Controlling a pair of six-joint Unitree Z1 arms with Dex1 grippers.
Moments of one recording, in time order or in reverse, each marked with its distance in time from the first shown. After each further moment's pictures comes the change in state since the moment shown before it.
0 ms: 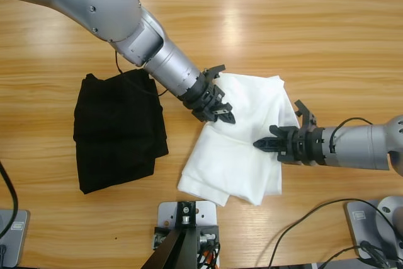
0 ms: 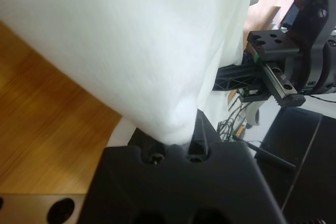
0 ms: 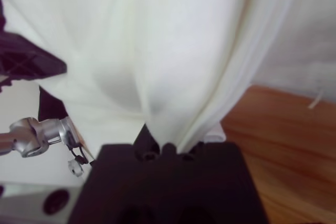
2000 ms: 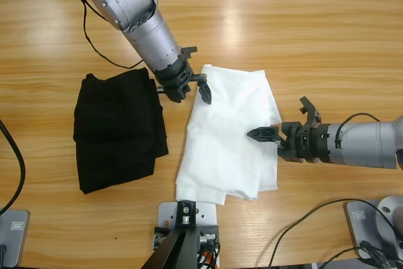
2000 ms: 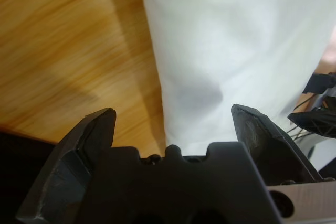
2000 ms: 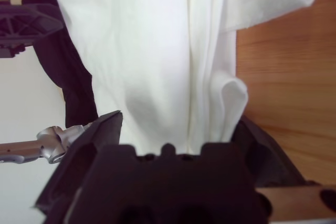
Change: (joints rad) arm 0 0.055 0.025 -0.292 0.527 0.320 0.083; arm 1 -0.001 -0.065 -0.024 0.061 -0.007 0.118
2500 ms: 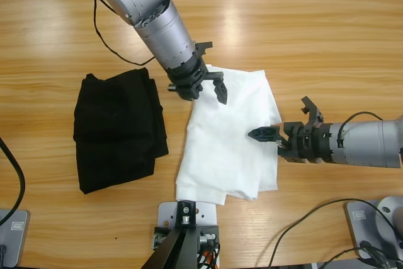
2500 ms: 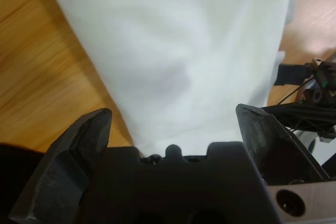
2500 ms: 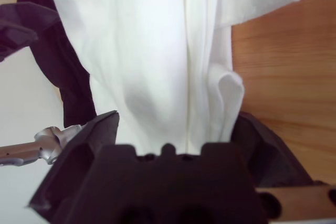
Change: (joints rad) arm 0 -0.055 0.001 -0.092 0.036 0.018 -0.004; arm 1 -0.001 -0.040 -0.035 0.097 0.000 -0.002
